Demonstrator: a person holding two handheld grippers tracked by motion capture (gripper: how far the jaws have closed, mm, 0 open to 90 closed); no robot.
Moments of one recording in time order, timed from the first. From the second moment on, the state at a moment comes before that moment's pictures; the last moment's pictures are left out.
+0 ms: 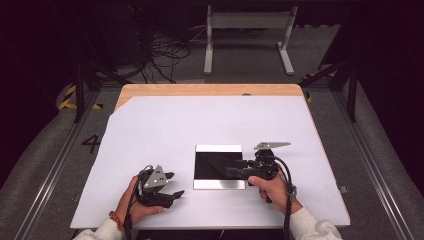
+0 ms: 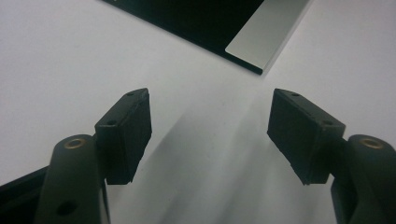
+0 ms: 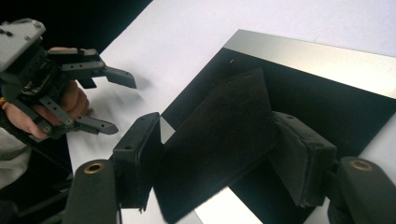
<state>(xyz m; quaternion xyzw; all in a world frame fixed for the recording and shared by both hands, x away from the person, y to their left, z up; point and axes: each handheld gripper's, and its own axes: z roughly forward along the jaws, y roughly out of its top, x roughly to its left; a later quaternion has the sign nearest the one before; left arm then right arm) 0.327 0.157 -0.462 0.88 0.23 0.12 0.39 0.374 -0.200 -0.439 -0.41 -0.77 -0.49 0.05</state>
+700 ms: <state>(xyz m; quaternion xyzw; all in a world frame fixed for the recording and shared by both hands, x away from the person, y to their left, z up) 0.348 0.145 -0.460 0.87 0.26 0.09 0.42 0.381 -0.194 -0.449 -0.41 -0.76 -0.50 0.07</state>
